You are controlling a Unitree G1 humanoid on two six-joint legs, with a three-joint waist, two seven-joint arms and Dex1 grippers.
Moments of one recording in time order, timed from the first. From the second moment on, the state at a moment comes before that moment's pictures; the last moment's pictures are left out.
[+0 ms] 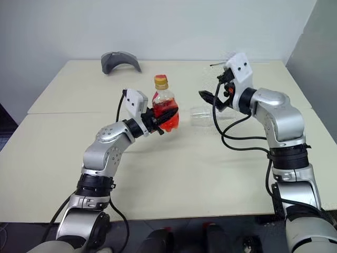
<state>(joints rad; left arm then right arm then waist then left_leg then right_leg) -0.64 0.29 0.00 0.13 -0.31 0.34 -0.69 -0.88 -0.51 0.03 0.03 0.30 0.72 0.67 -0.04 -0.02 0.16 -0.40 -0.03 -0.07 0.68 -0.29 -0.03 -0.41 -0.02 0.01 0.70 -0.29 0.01</state>
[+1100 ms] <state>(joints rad) -0.65 0.27 0.00 0.13 -0.31 0.34 -0.70 -1.06 -0.18 0.05 0.10 0.45 0.77 0.65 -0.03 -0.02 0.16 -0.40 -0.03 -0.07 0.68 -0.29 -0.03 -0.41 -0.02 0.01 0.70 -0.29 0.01</state>
